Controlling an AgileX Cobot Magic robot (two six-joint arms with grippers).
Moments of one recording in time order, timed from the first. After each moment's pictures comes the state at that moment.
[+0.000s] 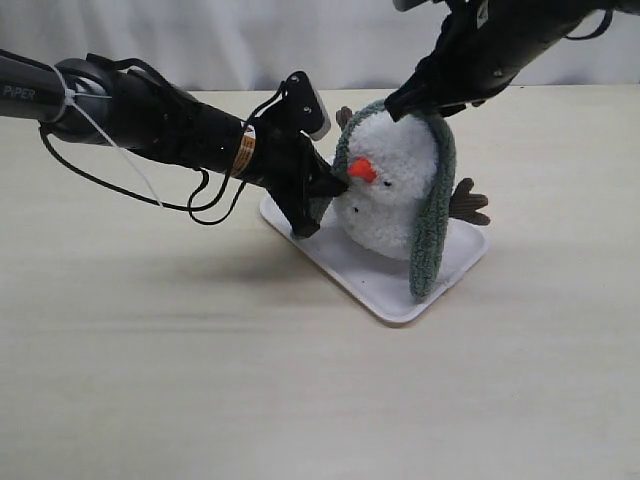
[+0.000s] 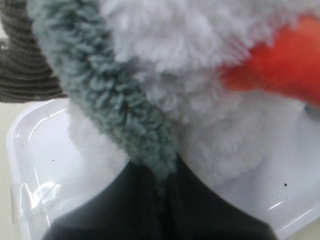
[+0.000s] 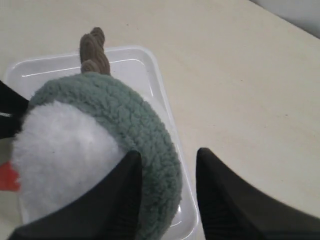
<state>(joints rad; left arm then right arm) -0.46 2.16 -1.36 1.74 -0.57 -1.09 0.39 1.71 -1.41 -0.21 0.75 -0.01</state>
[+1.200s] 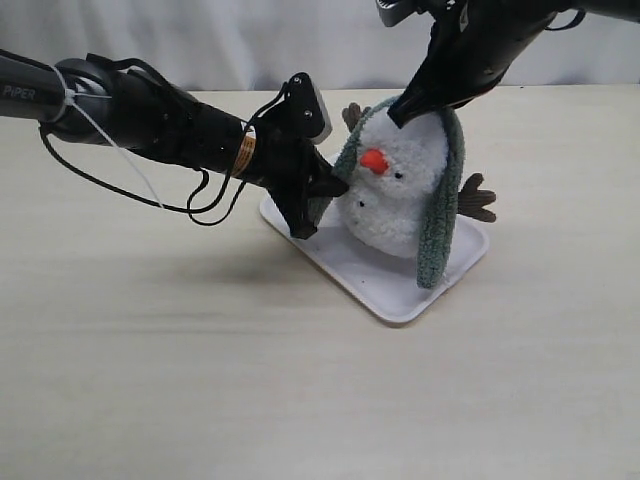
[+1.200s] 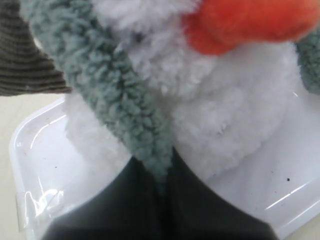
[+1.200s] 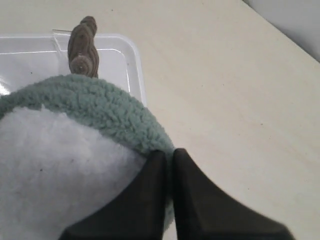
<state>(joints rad) -0.46 2.16 -1.36 1.74 -0.57 -1.03 0.39 1.81 -1.50 -0.34 0.79 -0.04</state>
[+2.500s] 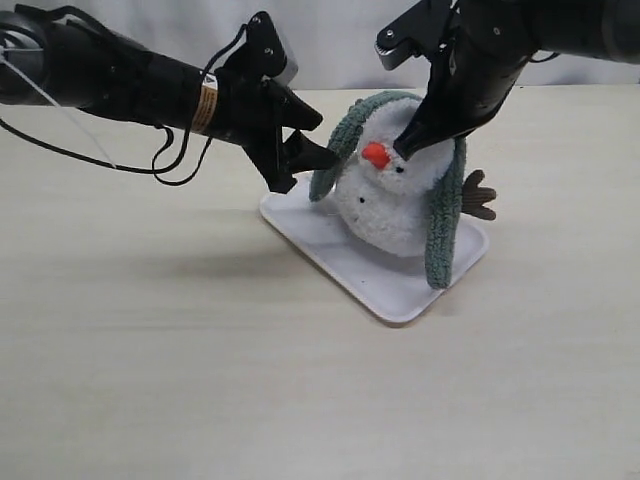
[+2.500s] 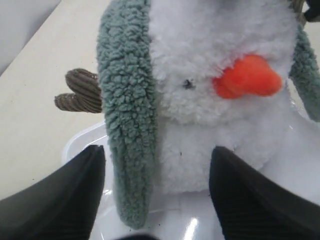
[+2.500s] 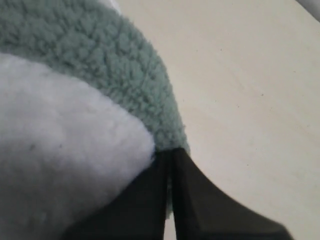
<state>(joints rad) -0.38 2.06 -1.37 1.75 -0.67 -1.10 0.39 1.89 -1.47 -0.44 0.80 0.04</state>
